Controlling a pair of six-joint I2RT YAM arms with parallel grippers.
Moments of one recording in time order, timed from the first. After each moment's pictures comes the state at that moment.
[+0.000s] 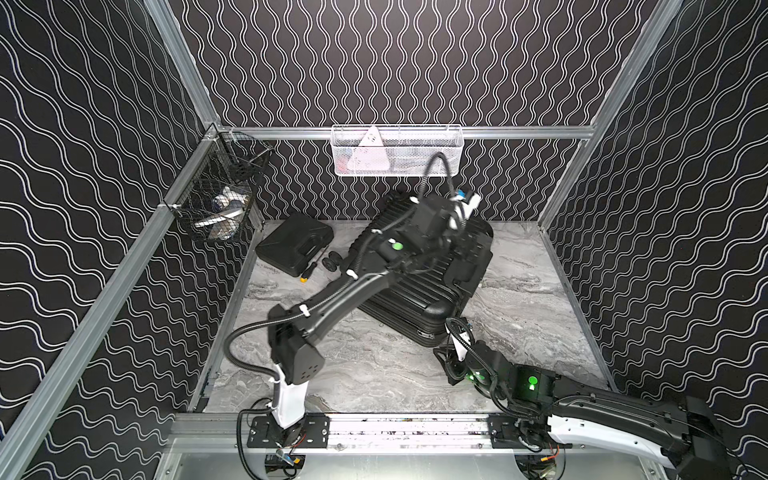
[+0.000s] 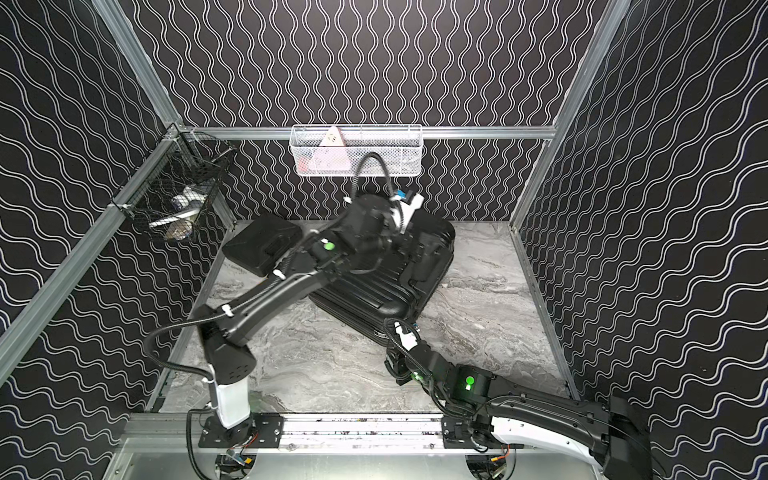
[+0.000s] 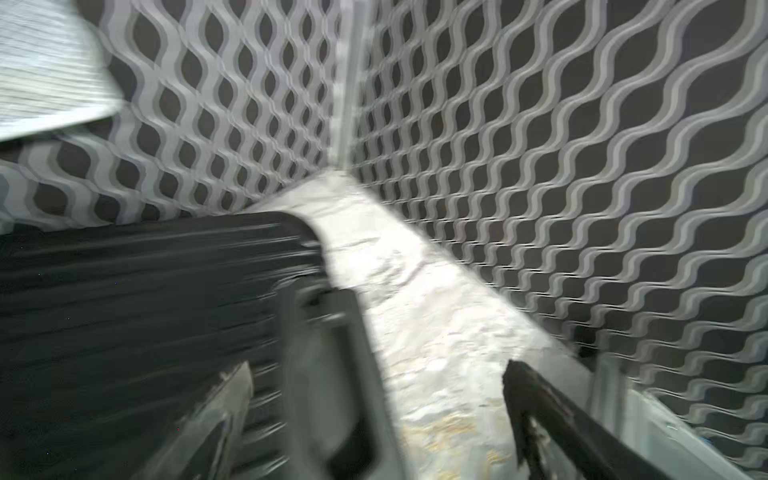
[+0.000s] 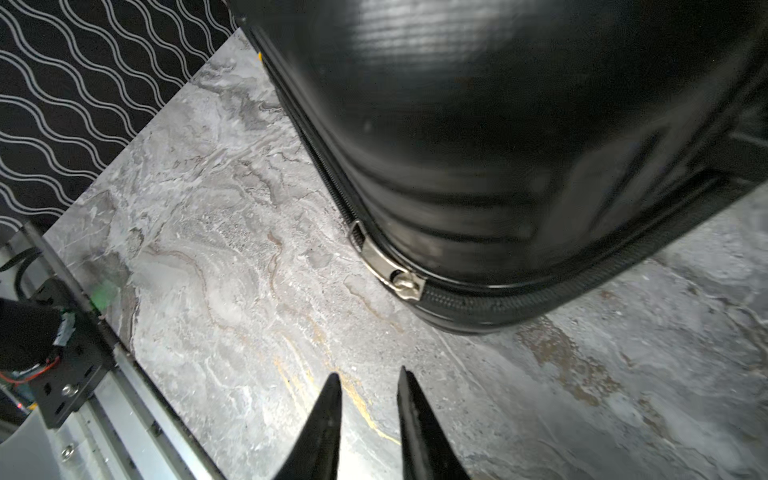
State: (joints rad) left arm -0.73 1.86 2.03 -0.55 0.06 -0.21; right arm 1.14 0.78 0.41 -0.24 0.38 0.57
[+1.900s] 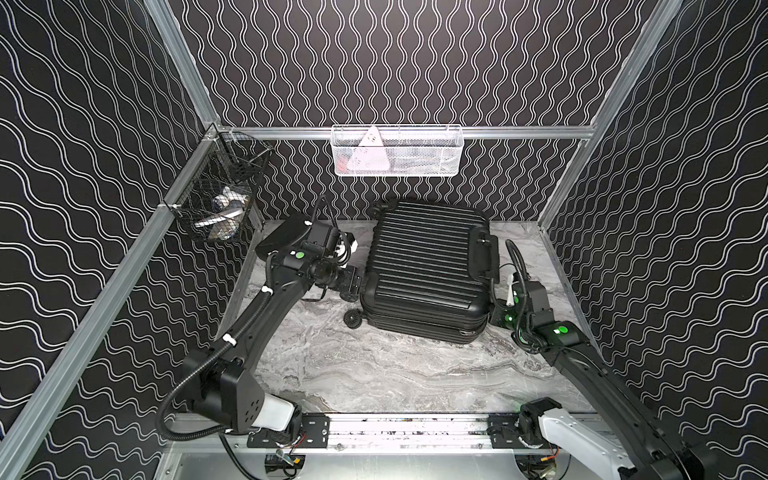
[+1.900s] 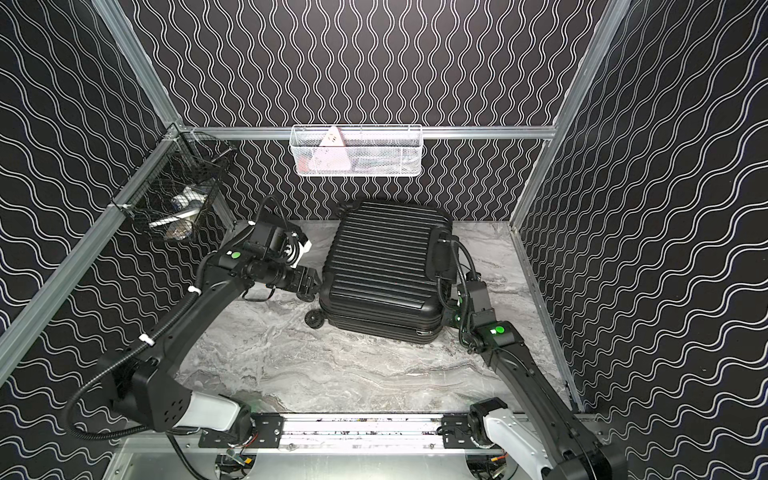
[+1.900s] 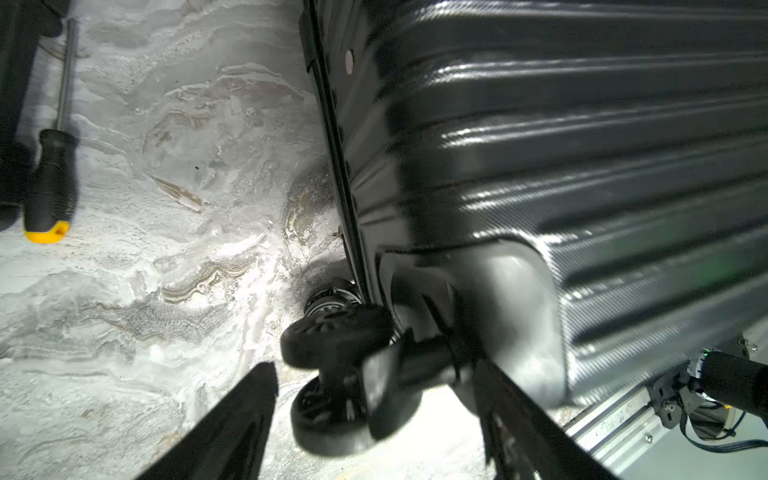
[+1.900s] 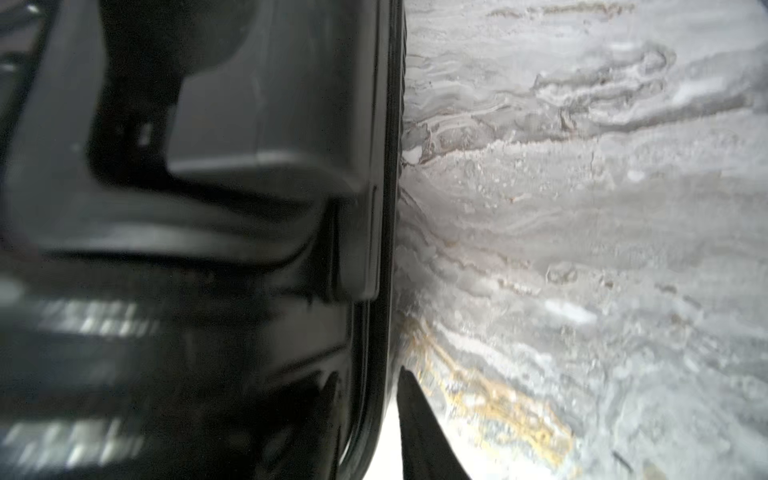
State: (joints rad) left arm -0.26 1.42 1.38 -0.98 0.24 -0.09; right arm 0.29 0.89 0.69 -0.58 0.08 0.50
